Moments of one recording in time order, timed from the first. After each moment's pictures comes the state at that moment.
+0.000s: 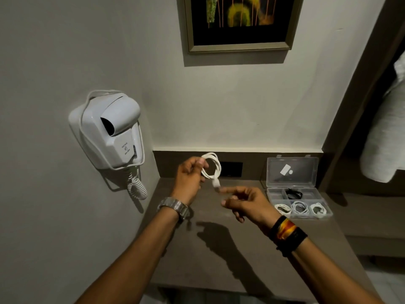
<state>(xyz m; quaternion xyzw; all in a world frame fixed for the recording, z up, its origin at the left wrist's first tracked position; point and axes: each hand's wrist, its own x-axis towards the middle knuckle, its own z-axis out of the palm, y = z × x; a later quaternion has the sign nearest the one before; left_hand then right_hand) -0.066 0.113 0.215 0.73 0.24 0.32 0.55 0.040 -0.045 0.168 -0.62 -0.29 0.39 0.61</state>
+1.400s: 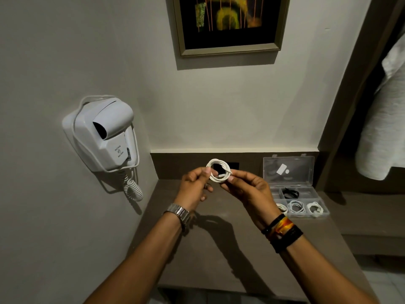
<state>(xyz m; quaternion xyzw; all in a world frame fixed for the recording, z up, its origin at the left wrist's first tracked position) -0.053 0.082 0.201 0.67 0.25 0.25 0.66 0.051 -0.053 0.177 -0.44 -0.22 0.34 0.80</state>
